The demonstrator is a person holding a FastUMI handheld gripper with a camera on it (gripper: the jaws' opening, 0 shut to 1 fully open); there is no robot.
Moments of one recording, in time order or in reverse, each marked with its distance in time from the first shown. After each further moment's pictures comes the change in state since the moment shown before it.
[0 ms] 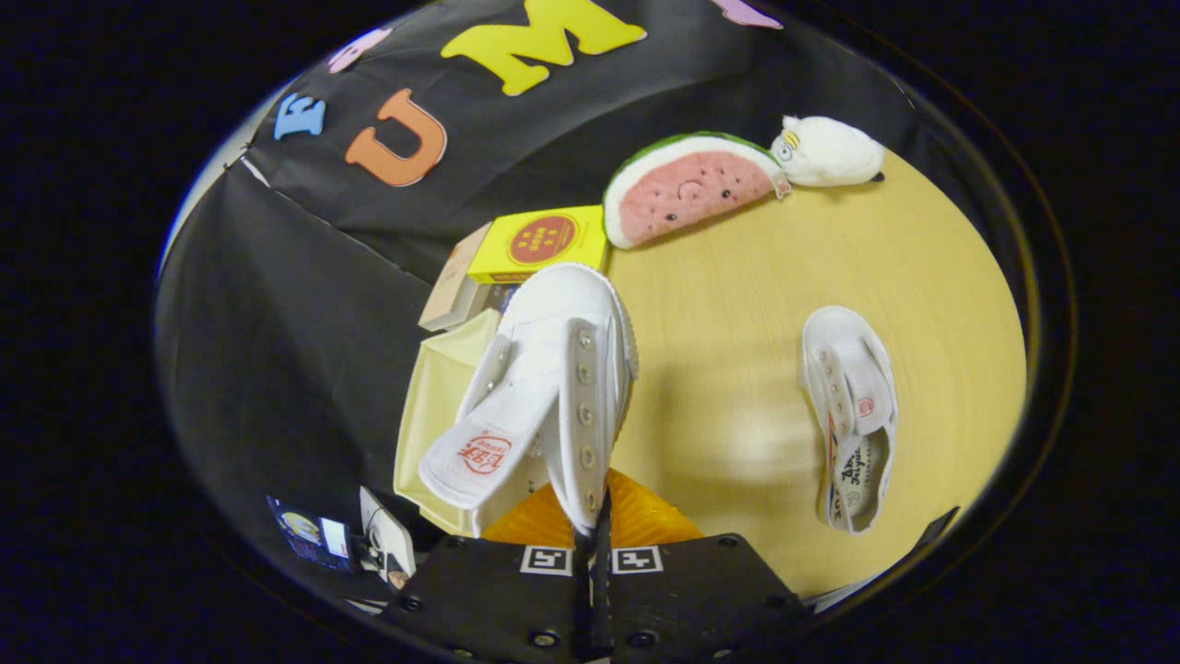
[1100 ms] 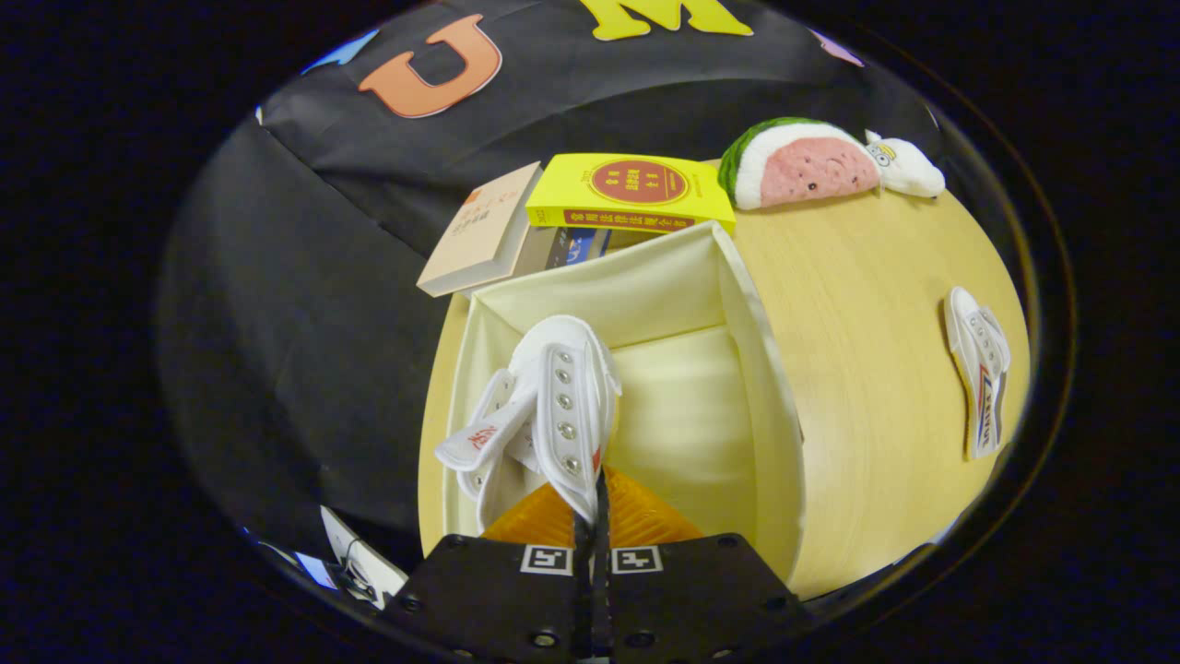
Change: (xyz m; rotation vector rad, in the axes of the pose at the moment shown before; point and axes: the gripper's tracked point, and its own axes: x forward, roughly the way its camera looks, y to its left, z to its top) arm 0.173 0.153 -0.057 0.006 0.031 -0.201
